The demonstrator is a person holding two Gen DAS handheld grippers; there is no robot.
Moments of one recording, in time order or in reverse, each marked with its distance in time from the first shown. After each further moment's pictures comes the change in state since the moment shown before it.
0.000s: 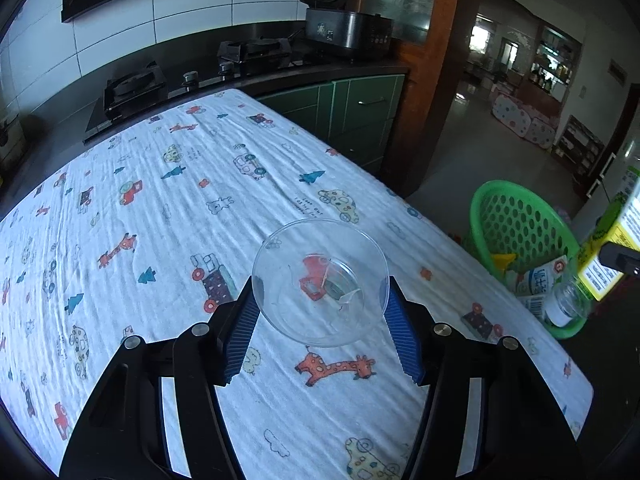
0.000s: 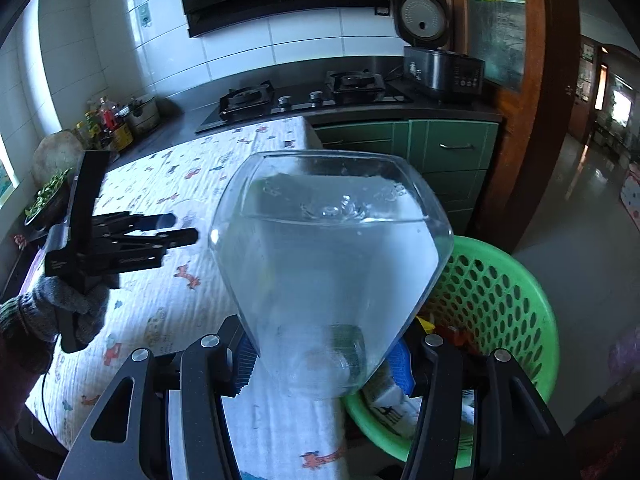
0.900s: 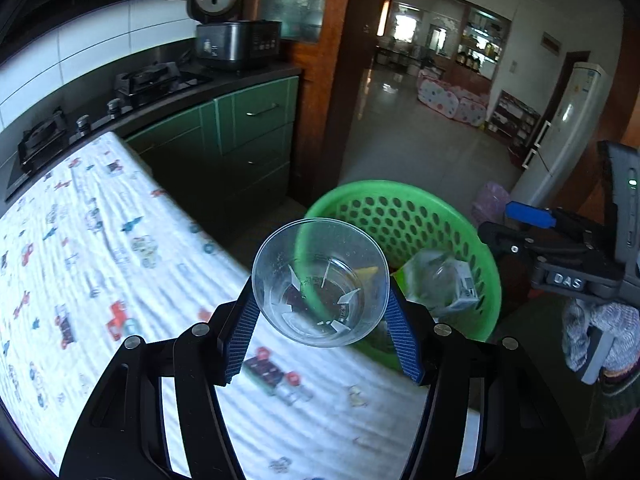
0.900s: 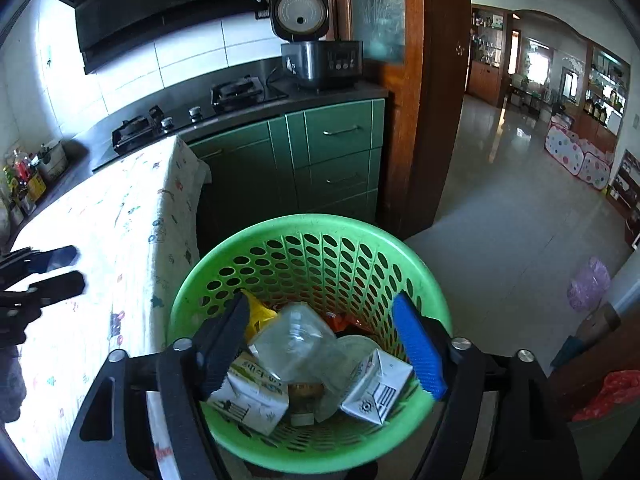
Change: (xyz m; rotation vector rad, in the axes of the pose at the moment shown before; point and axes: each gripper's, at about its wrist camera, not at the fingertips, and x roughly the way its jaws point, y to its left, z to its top) left arm 0.003 -0.156 0.018 0.154 0.004 -0.220; right arm -0.013 -0.116 -0.032 0.186 -0.046 -0.248
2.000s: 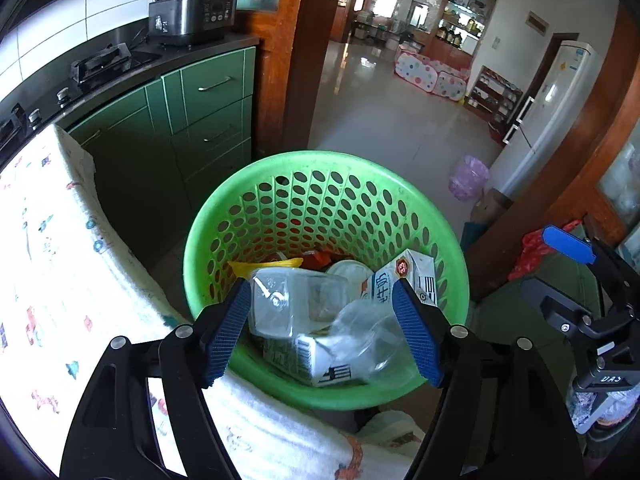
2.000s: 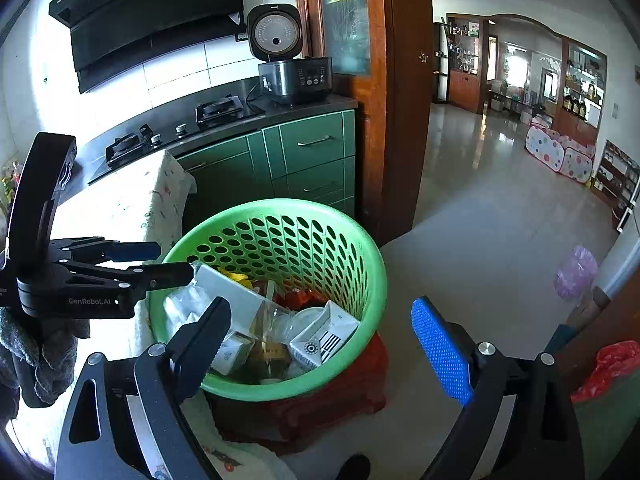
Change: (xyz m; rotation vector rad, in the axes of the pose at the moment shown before) left arm 0.053 -0.063 0.005 0.021 0.090 -0.074; right arm -0.054 -0.035 -0.056 0.051 -0.057 -0.034
